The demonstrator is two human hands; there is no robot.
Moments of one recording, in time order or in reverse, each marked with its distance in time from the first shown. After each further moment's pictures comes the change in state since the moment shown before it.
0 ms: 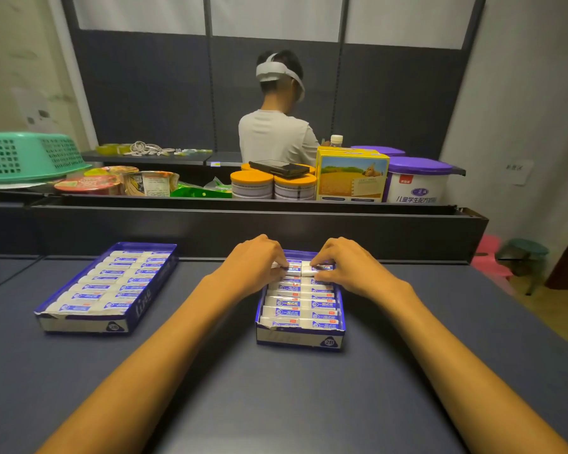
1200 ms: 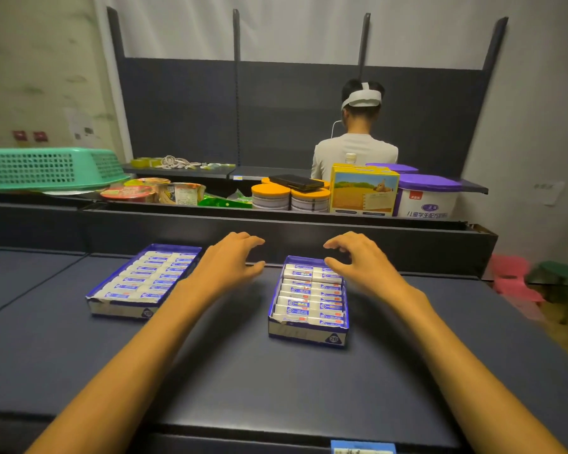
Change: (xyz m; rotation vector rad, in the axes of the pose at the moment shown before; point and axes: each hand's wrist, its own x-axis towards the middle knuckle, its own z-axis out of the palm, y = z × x) left_hand -0.055 -0.018 -0.035 -0.060 0.157 -0.287; right_hand -0.021 -0.012 -0.019 0.183 0.224 -0.033
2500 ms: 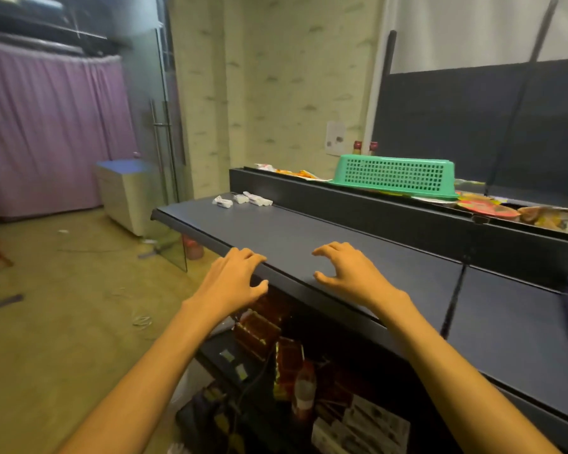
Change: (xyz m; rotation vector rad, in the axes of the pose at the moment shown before) left_hand -0.438 -0.476 -0.273 0.370 0.051 -0.570; right_hand 0.038 -0.649 0.324 0.033 -0.257 -0.682
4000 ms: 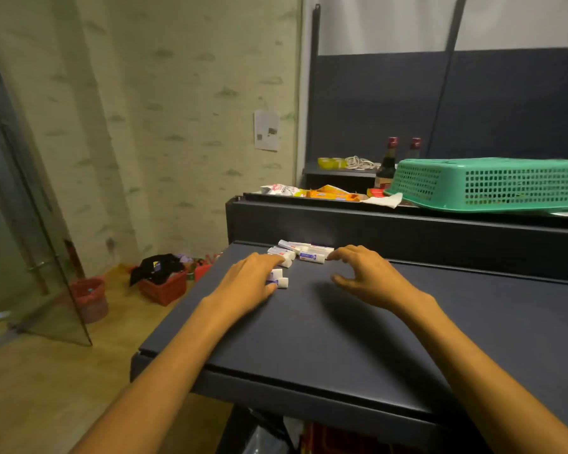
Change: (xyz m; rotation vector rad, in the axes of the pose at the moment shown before) left_hand 0.403 -0.396 0.146 -0.283 -0.186 0.440; right_hand 0.444 -0.055 0.170 -0.096 0.008 0.490
